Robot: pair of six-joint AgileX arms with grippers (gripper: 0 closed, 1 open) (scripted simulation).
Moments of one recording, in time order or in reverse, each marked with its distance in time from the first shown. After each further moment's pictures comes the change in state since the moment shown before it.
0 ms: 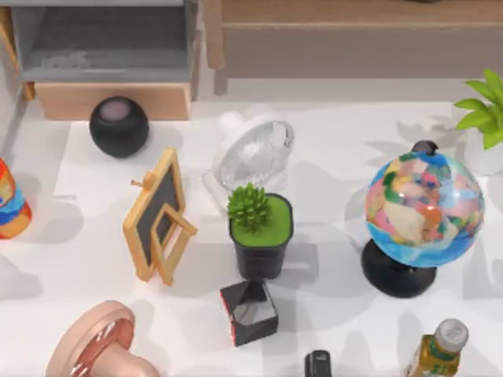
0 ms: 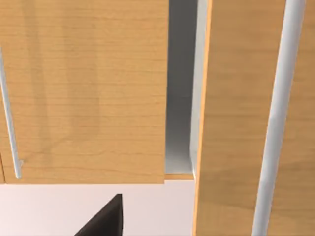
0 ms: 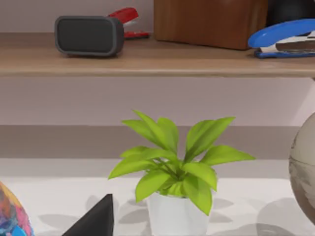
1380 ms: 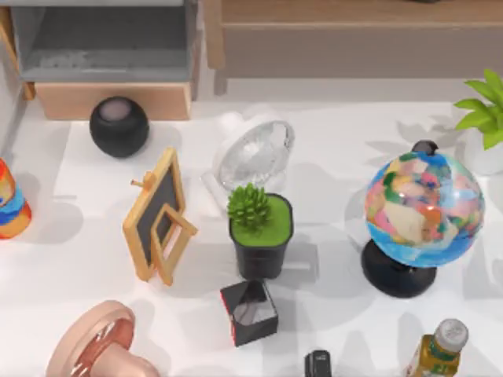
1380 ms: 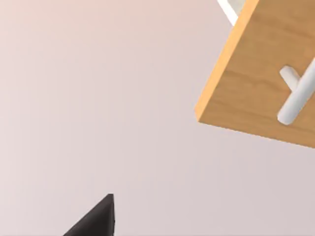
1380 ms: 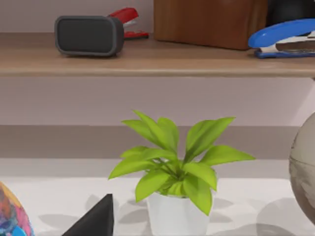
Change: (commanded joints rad) left arm 0.208 -0.009 0.280 -0.451 -0.026 -0.182; right arm 0.000 0.000 0.000 0.000 0.000 0.000
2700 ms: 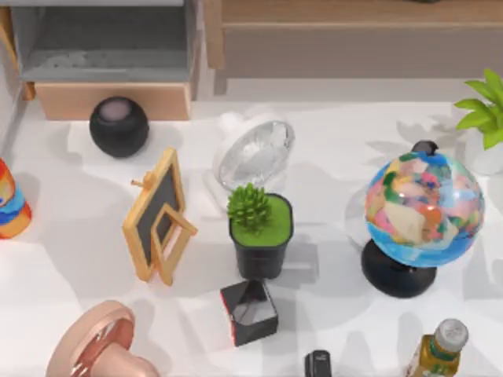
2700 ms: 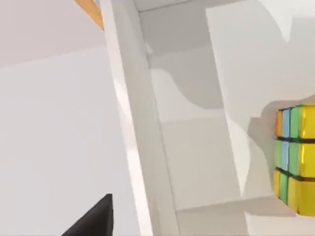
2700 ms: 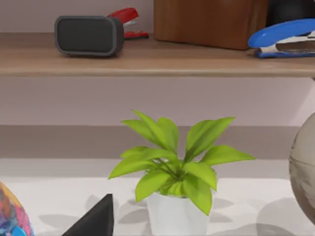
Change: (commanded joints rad) left arm -0.422 0.336 1.564 -2.194 -0.507 -0.736; right arm 0.000 0.000 0.000 0.000 0.000 0.000
